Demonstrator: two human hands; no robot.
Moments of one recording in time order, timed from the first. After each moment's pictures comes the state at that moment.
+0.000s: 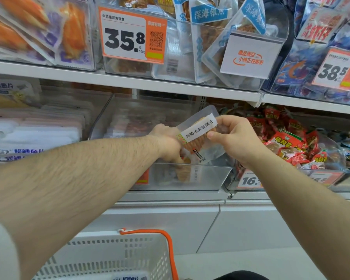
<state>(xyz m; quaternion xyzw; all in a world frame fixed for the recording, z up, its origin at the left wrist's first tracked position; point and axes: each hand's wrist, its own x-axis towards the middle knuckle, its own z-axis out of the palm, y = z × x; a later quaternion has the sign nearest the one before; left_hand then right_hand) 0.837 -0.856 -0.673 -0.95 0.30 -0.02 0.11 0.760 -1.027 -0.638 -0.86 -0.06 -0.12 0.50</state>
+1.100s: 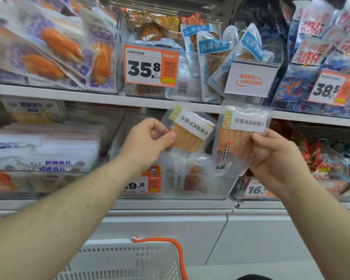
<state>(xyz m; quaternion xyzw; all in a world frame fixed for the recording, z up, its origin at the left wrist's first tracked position) 0.758 -0.785 -0.647 -0.74 0.13 -0.14 -0.65 0.706 -1.035 -0.617 -0.57 -0.06 -0.10 0.81</state>
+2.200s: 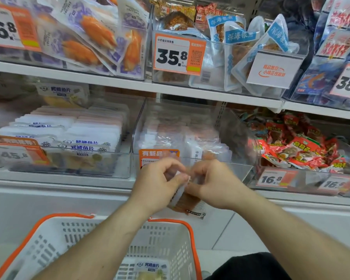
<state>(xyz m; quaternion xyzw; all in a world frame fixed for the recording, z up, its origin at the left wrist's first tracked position) 0.678 -0.768 -0.717 -0.80 0.12 -0.13 -0.57 0.675 -0.928 -0.670 -0.95 -0.15 0.00 0.29</state>
